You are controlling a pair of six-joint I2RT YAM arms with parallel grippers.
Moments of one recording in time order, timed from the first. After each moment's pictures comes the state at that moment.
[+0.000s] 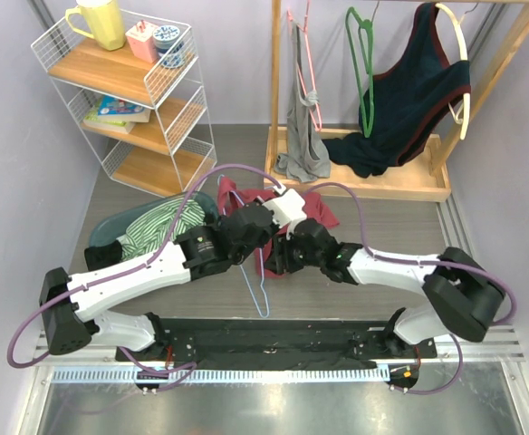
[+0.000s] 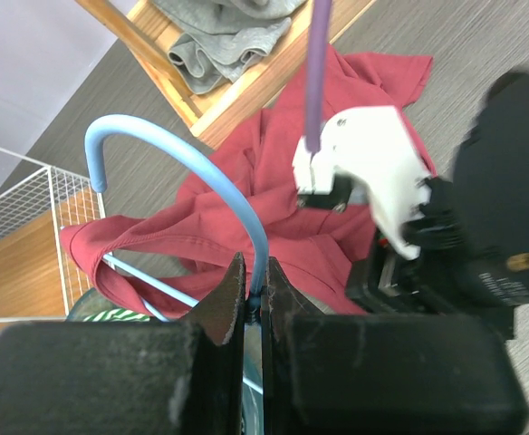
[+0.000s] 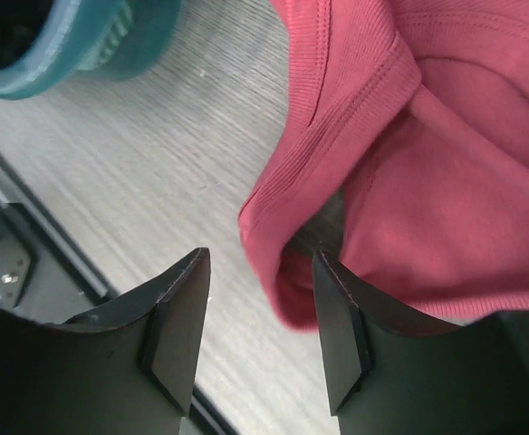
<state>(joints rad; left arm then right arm) -1.10 1.29 1.13 -0.34 -0.50 0.19 0.86 1.40 0.63 0.14 -0.12 0.54</state>
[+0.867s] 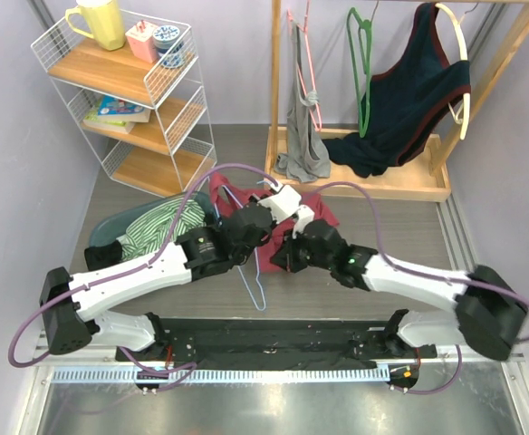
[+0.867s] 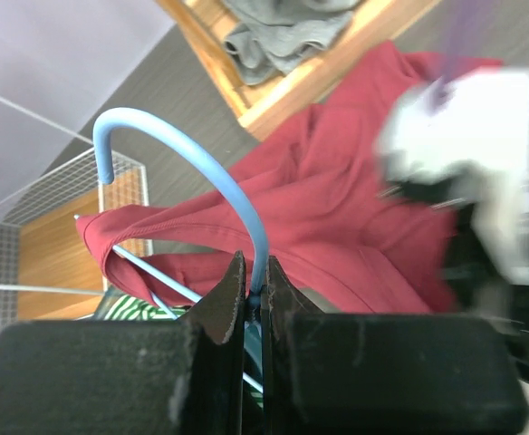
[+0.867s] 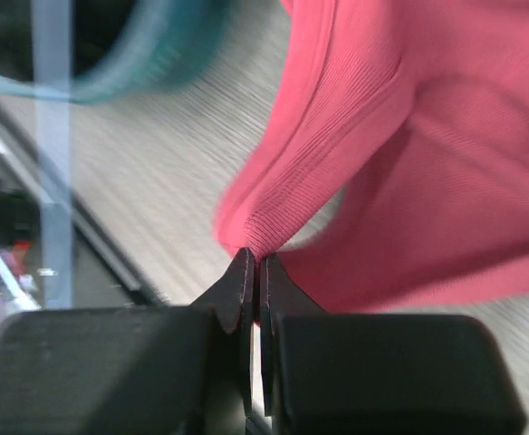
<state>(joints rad) -1.10 1.29 1.12 -0.31 -0.62 0.20 0.89 1.31 0.63 0.11 -0.09 0.55</state>
